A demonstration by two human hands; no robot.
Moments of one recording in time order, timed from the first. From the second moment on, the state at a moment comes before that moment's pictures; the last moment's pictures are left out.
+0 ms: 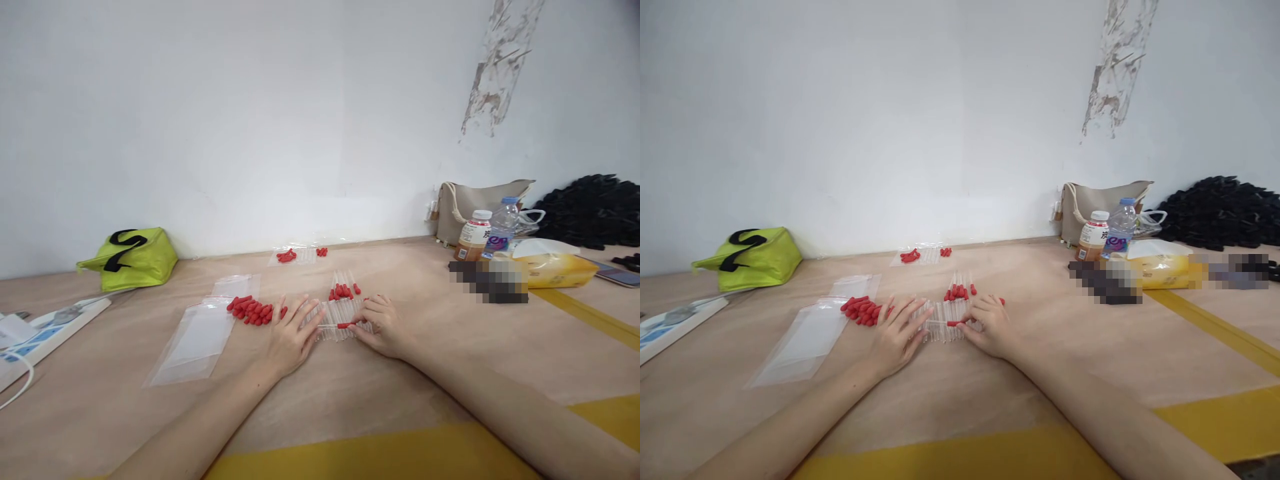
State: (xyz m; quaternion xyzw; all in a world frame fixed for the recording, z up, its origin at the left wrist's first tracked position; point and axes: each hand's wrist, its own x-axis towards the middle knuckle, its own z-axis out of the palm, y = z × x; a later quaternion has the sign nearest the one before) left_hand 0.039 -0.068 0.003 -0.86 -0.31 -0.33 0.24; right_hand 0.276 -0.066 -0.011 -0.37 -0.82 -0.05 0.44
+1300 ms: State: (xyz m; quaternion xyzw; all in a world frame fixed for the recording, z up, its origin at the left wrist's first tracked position) left_hand 0.013 -0.069 0.004 -0.84 -0.36 -0.39 0.14; right_hand 0.291 -0.054 -0.010 -0.43 -0.72 0.03 0.54
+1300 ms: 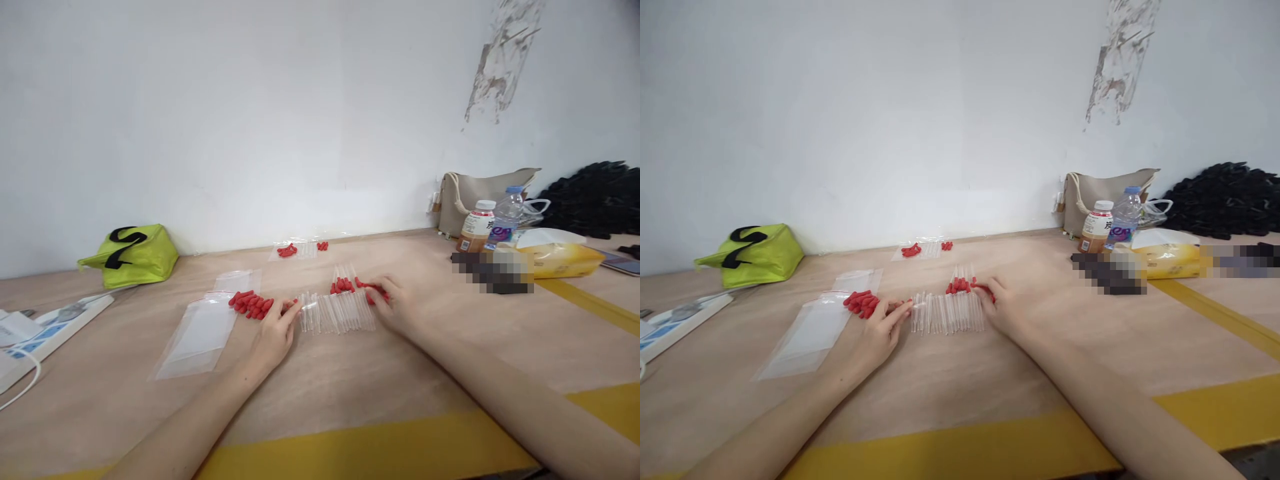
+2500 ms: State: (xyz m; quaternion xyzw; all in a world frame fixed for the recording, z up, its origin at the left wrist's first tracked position) left_hand 0.050 -0.051 -0.008 -0.89 -0.27 -0.36 0.06; right_hand 0.321 -0.037 -0.007 -0.59 -0.70 0.01 0.39
